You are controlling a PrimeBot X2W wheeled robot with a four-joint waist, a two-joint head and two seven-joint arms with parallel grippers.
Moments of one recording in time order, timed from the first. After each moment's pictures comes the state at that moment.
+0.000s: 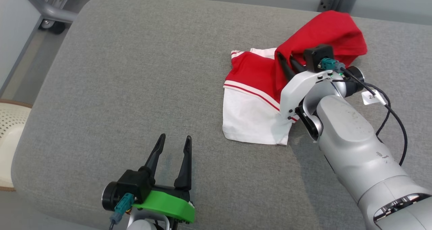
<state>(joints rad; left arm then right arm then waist) -0.10 0.05 -0.39 0.17 -0.36 0.02 -0.26 -0.87 -0.05 0.34 0.97 0.24 0.13 -0.18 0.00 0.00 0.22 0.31</state>
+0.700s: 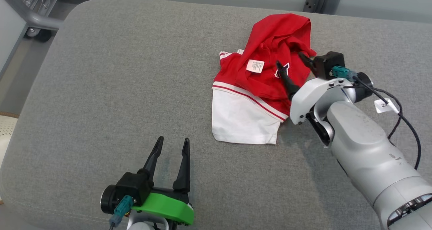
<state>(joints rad) -0.08 0.05 -0.38 0.17 -0.35 0.03 -0.26 -0.87 -0.13 0.53 0.99 0.43 0.13 -0.26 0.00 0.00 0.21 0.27</state>
